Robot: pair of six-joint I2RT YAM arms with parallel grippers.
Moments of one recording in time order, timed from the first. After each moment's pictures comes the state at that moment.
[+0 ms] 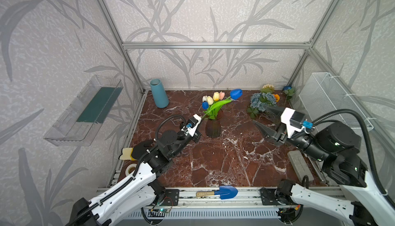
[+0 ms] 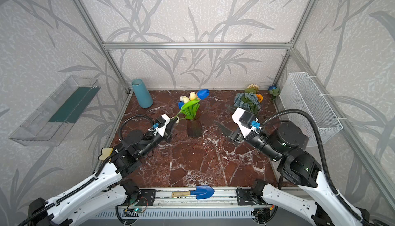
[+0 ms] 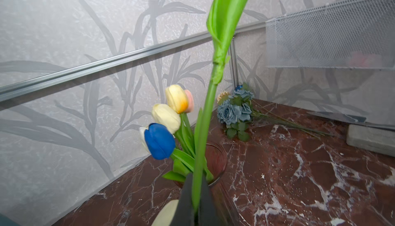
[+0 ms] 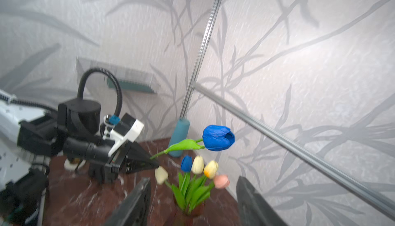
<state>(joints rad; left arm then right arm) -0.69 0.81 0.60 0.30 -0.03 0.18 0.91 0.73 1.23 -0.29 0.00 -0.26</state>
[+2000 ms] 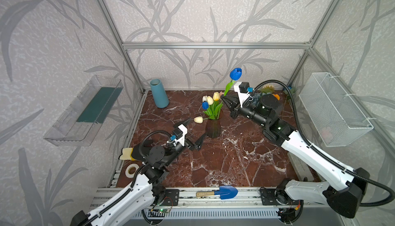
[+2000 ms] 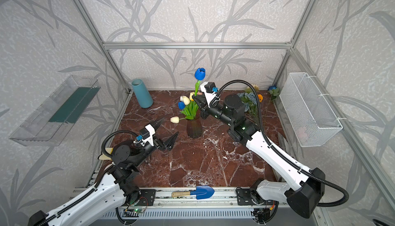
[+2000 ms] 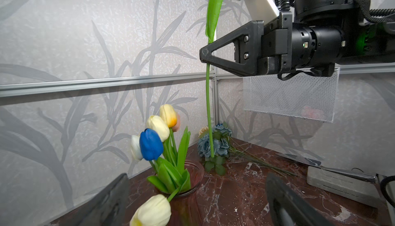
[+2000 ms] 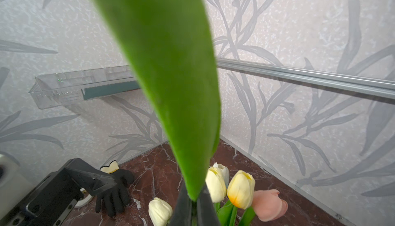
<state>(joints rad) -0.67 0.60 0.32 0.57 0.07 0.06 0.69 1.25 1.19 0.08 -0.23 0.04</state>
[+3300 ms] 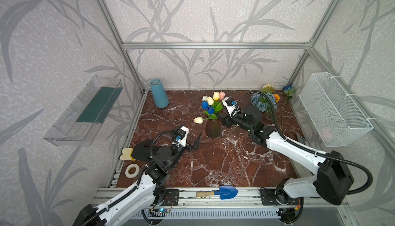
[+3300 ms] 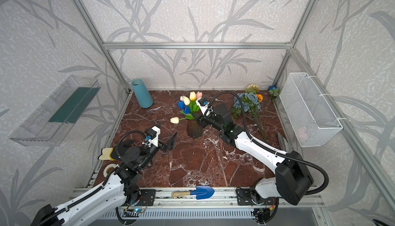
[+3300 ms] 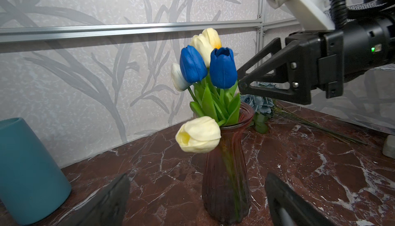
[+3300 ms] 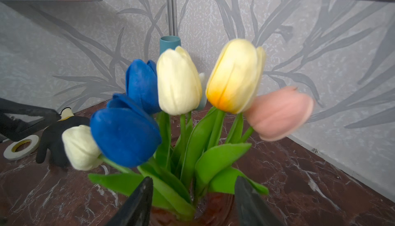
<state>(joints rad) -0.64 0.69 0.20 0.60 -0.14 0.11 0.65 1.34 0.92 0.23 -0.16 -0.04</state>
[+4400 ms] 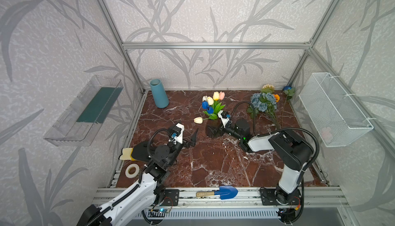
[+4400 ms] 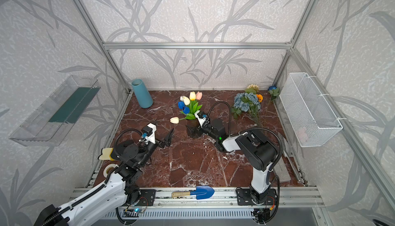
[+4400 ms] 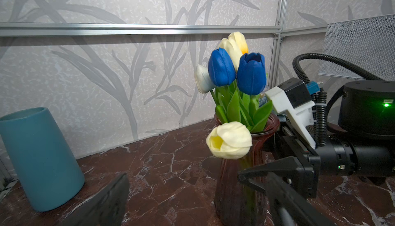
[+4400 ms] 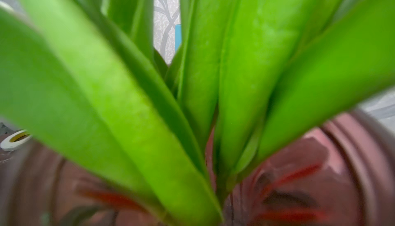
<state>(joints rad) -0.55 0.73 0.19 0.66 -0.11 0.06 0.64 1.87 0.74 1.08 -0.28 0.02</state>
